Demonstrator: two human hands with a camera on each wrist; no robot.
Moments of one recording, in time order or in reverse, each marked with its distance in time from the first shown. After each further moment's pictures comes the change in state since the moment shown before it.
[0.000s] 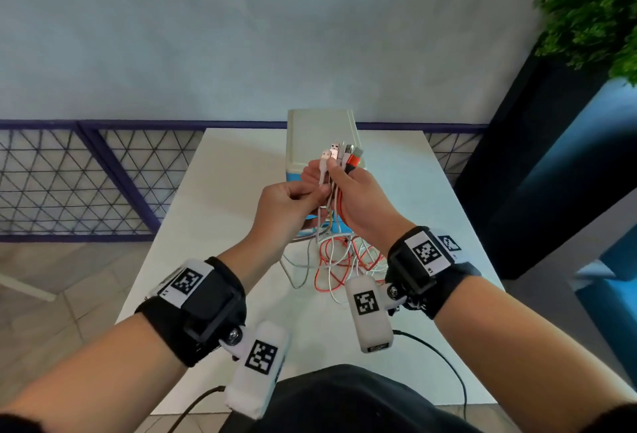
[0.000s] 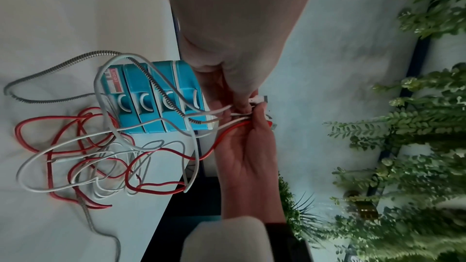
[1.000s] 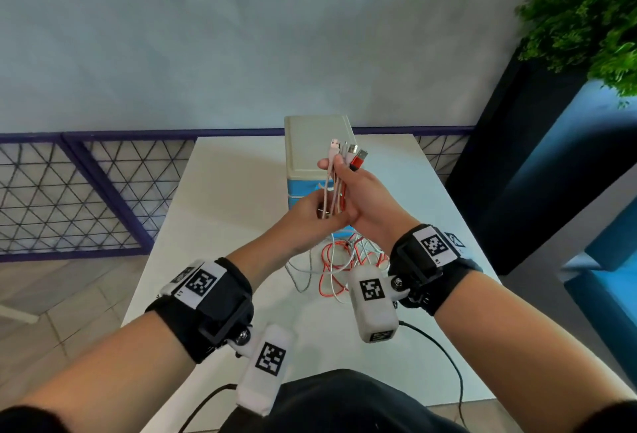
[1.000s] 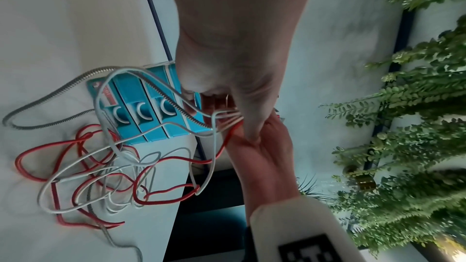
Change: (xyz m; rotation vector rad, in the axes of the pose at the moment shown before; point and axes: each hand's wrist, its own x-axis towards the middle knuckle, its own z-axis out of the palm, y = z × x) left_hand 0.010 -0.008 -0.006 0.299 -0.392 0.063; right_hand 0.002 -0.008 0.008 0.015 0.078 0.074
